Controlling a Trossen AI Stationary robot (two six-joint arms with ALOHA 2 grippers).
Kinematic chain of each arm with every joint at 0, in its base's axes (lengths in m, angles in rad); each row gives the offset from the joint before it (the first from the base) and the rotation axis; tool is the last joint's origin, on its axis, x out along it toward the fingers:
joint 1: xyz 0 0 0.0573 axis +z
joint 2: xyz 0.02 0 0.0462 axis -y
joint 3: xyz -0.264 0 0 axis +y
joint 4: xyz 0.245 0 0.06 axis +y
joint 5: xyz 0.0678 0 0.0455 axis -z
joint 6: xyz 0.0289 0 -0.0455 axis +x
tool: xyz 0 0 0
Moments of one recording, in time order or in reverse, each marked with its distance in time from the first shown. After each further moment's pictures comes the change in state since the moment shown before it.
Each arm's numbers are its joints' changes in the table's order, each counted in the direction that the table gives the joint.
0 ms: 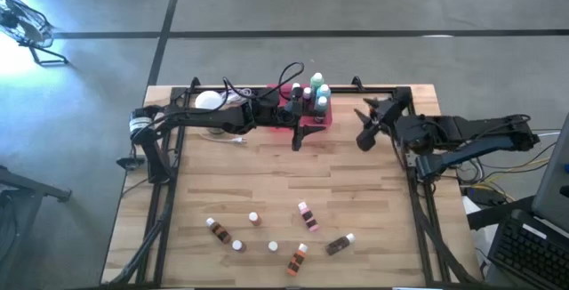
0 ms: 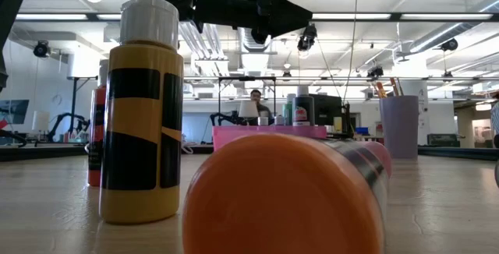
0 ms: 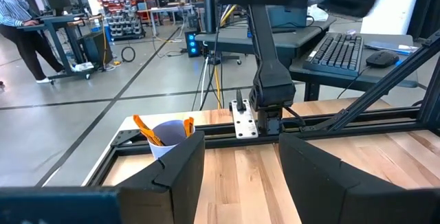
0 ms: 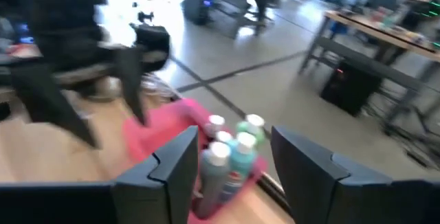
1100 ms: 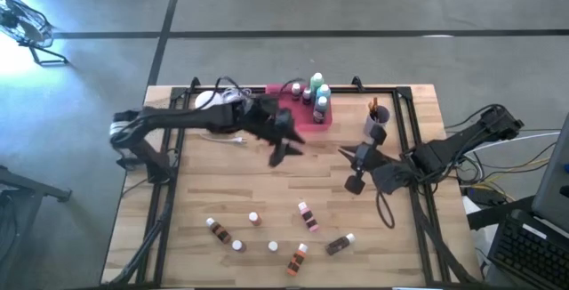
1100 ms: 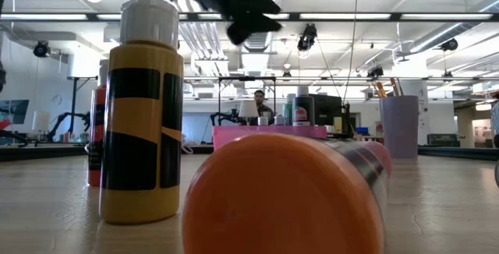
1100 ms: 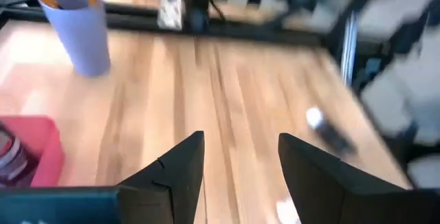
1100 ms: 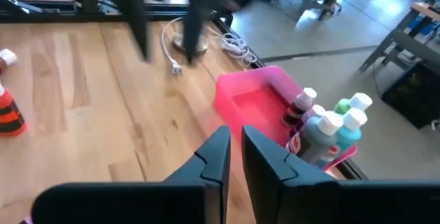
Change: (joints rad) left arm -0.074 0.169 -0.053 0.673 0.101 -0.130; right arm 0.318 -0.239 -0.027 0.082 0.008 0.224
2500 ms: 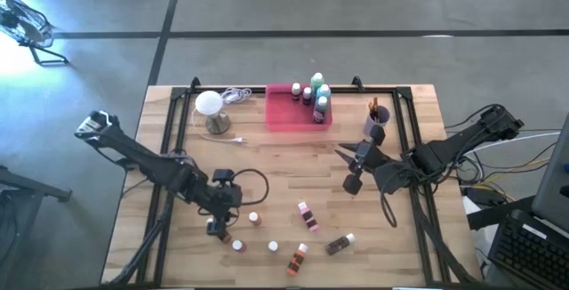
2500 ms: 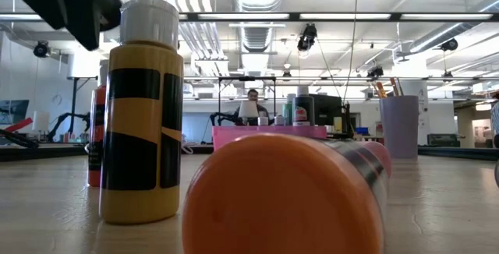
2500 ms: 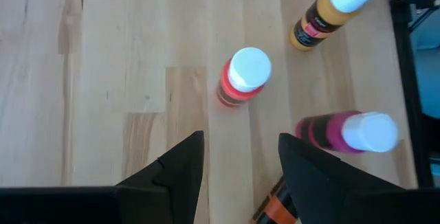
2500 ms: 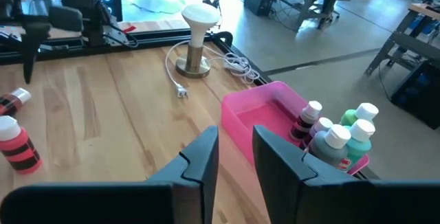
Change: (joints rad) left arm -0.690 0.298 0.310 0.509 -0.496 -0.460; right arm 0.004 -0.001 0.005 -0.113 0.027 0.002
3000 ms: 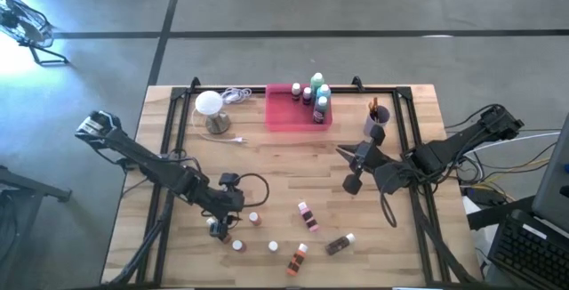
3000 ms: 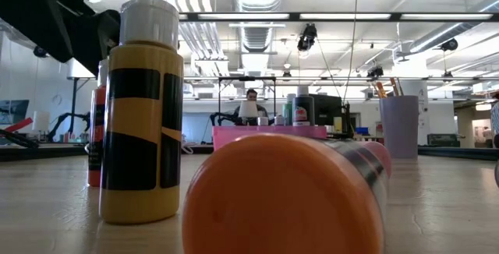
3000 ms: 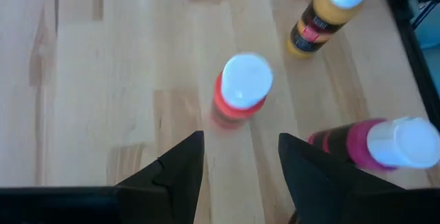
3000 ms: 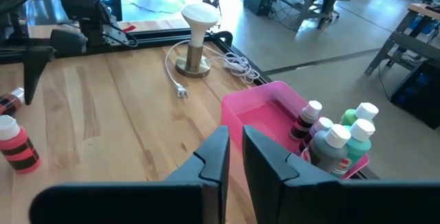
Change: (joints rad) left arm -0.001 0.000 0.168 -0.276 -0.006 0.105; right arm 0.000 0.000 0.002 -0.001 0.000 0.000
